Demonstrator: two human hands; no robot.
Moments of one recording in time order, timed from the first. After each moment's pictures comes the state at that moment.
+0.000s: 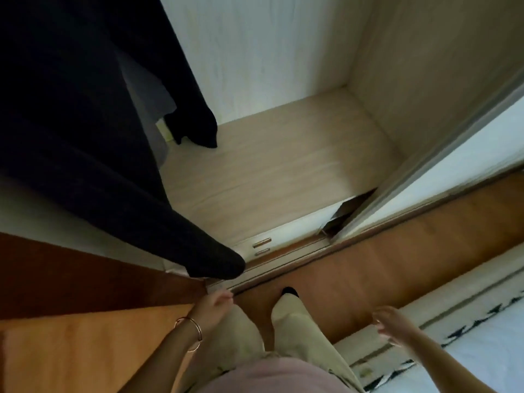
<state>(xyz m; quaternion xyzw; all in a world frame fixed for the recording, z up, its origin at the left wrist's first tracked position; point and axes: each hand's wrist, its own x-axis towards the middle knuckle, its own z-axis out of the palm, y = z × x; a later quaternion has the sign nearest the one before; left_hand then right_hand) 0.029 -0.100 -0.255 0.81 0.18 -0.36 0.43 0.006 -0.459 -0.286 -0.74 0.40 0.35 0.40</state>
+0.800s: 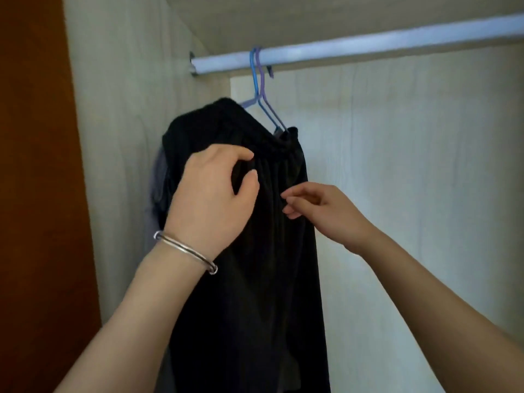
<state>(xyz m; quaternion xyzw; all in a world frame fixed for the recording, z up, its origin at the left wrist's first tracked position) 0.182 -0.046 0.270 0.80 0.04 0.59 0.08 0.321 -0.156 0.251 -0.72 -0.47 -0.06 0.51</state>
